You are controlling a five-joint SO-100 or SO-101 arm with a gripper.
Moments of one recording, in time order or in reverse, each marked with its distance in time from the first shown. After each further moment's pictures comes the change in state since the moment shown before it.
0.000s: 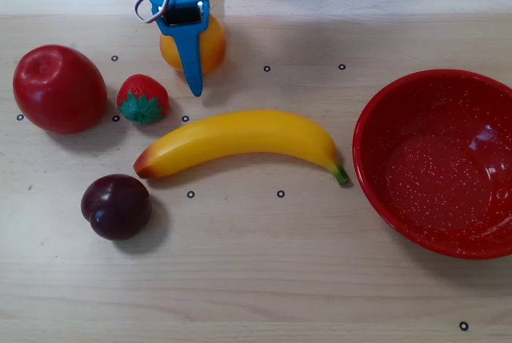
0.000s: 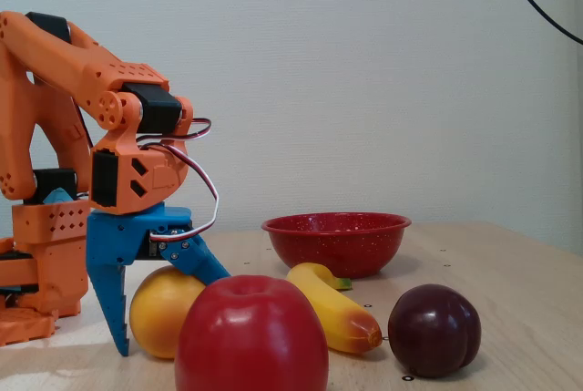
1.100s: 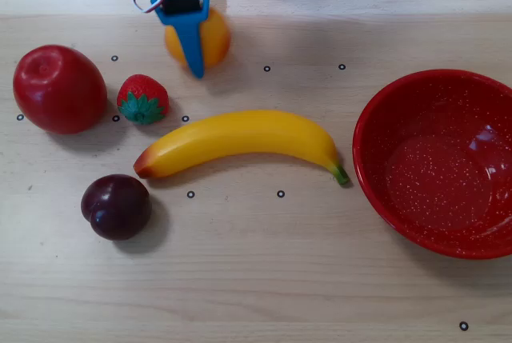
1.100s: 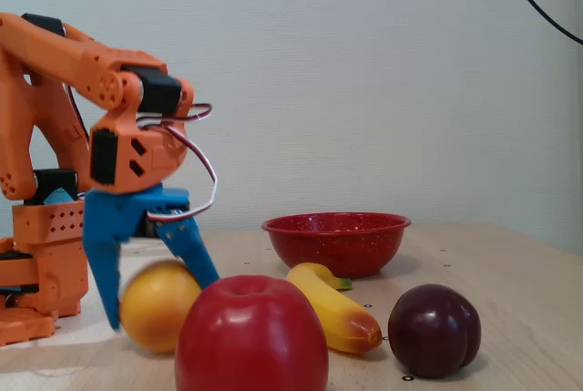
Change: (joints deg) arm 0.2 4.2 -6.1 13.7 -2.1
